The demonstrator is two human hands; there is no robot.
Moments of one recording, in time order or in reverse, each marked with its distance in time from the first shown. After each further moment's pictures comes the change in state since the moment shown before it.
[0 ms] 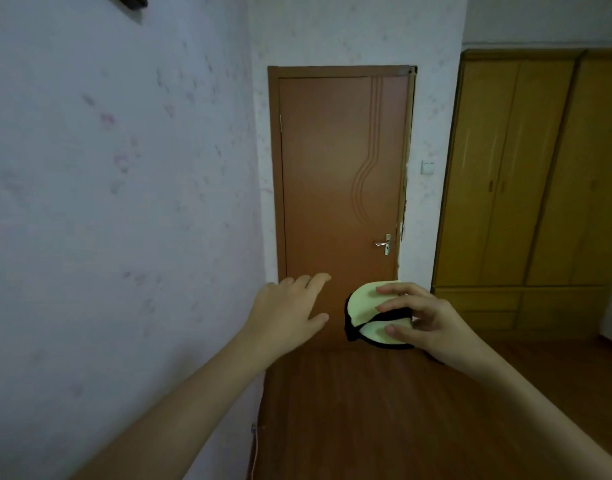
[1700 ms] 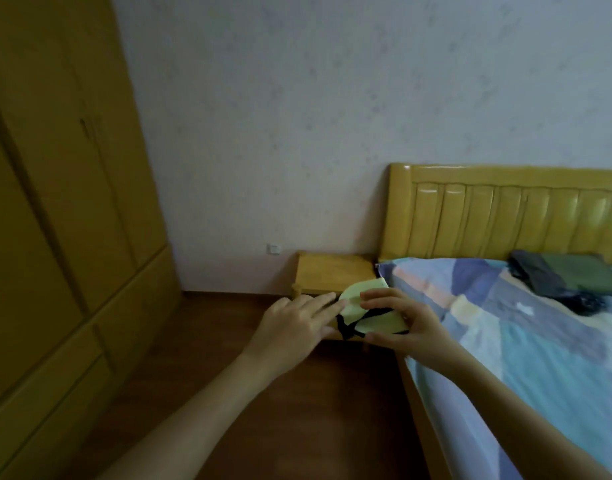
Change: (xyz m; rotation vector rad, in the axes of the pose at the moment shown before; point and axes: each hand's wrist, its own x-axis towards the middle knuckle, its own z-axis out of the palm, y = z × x) left_hand 0.891 0.735 0.631 -0.842 0.220 1.467; right_hand -0.017 0.635 -0.763 -0.720 1.009 0.879
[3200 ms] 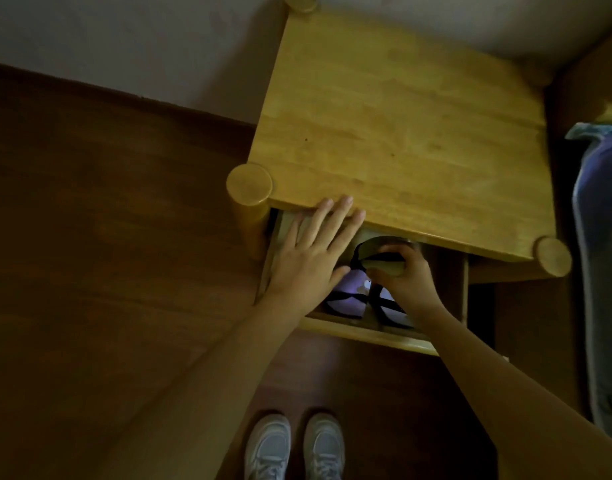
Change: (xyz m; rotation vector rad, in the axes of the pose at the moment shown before) left_hand 0.252 -0.295 0.955 -0.201 -0.362 -0.375; right_hand 0.418 0.936 0.233 -0.015 -0.003 0.872
